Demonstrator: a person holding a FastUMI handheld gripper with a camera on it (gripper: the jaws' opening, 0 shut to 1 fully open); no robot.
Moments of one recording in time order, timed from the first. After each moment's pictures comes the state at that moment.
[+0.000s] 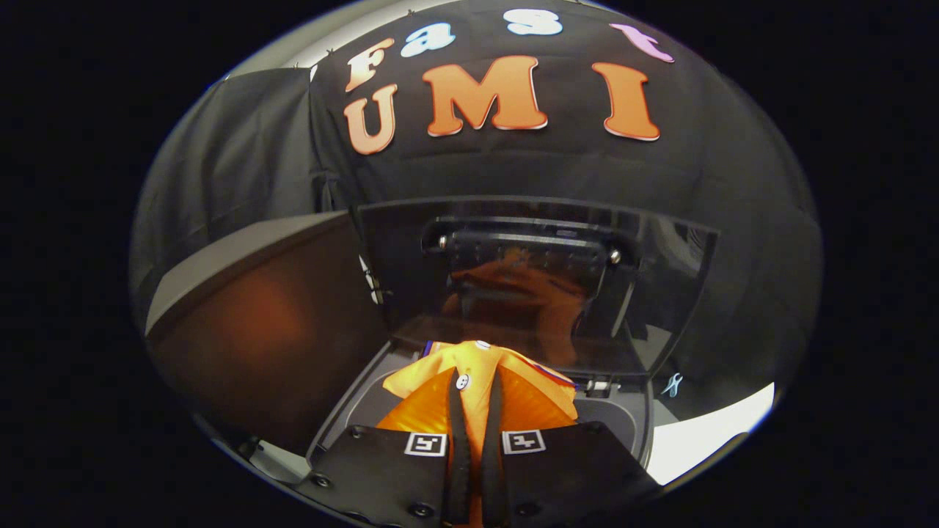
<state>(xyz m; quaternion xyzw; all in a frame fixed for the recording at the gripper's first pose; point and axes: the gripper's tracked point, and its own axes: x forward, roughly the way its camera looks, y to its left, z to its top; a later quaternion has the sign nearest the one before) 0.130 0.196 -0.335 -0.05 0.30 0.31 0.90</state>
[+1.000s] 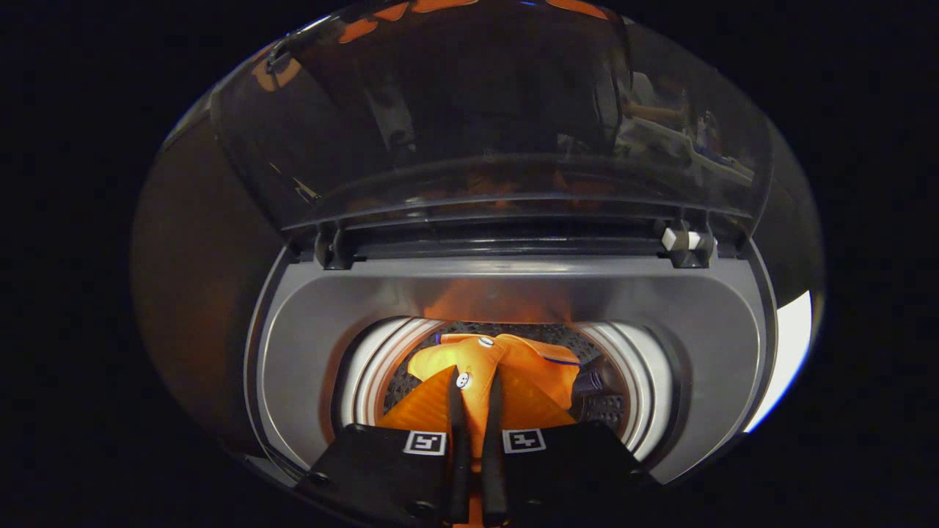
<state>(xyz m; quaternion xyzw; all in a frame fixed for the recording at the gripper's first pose) 0.139 0.193 -0.511 -0.01 0.51 0.21 0.83</state>
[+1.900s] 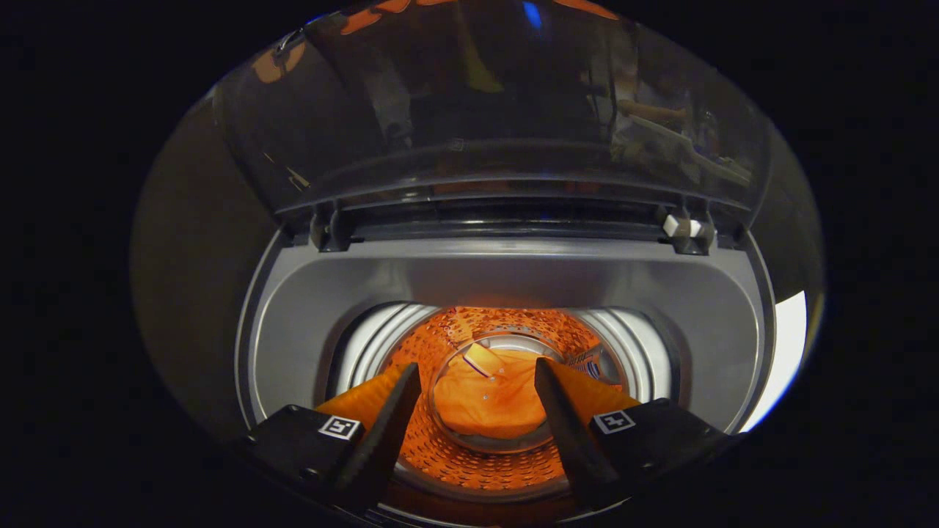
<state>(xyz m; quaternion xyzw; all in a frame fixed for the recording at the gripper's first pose) 0.126 0.191 -0.503 -0.02 0.51 0.21 0.84</state>
